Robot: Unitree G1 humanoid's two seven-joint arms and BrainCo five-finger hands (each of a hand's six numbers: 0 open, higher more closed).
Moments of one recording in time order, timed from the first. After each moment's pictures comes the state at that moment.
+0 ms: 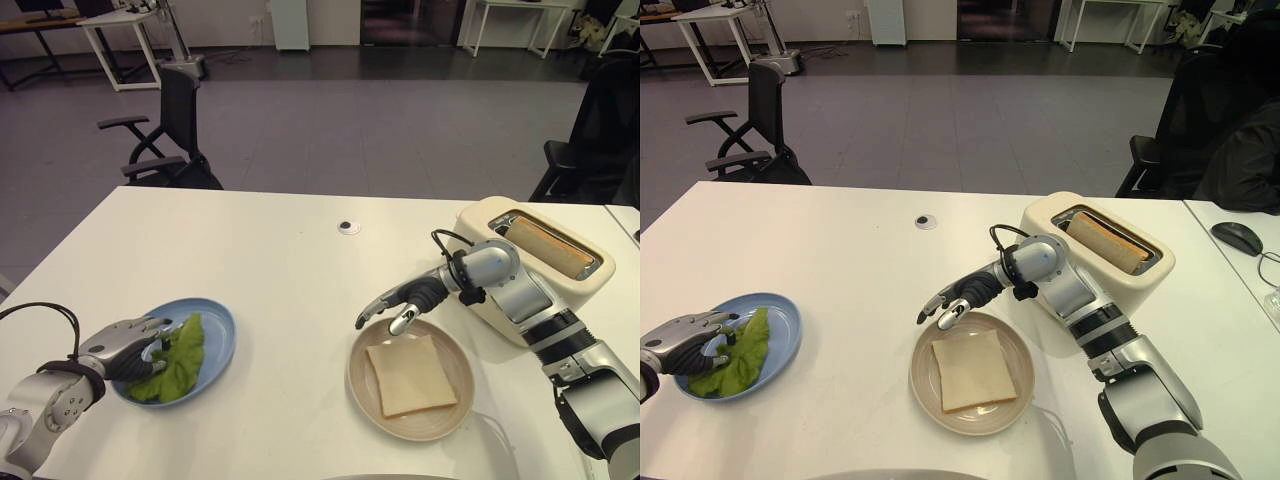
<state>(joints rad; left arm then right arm) 0.29 1.03 0.13 0.20 0.71 -0.36 -0.17 -0.67 -0.56 0.47 0.22 -0.09 -0.31 1.29</state>
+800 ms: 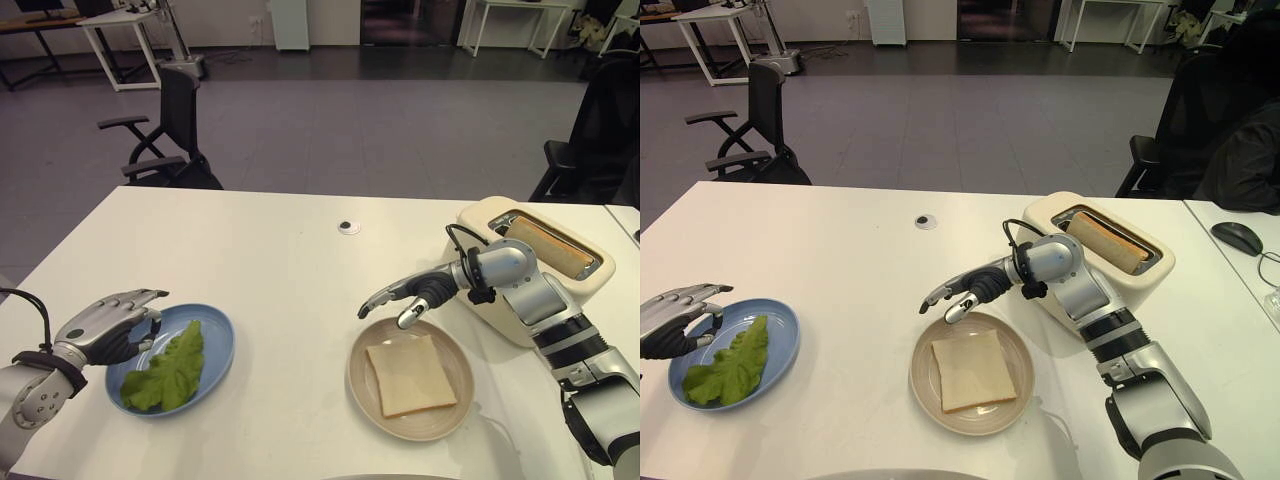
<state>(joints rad) 0.34 1.07 0.25 0.16 0.58 -0.46 -0.08 -0.63 -0.58 0.41 0.20 -0.07 -0.34 1.24</state>
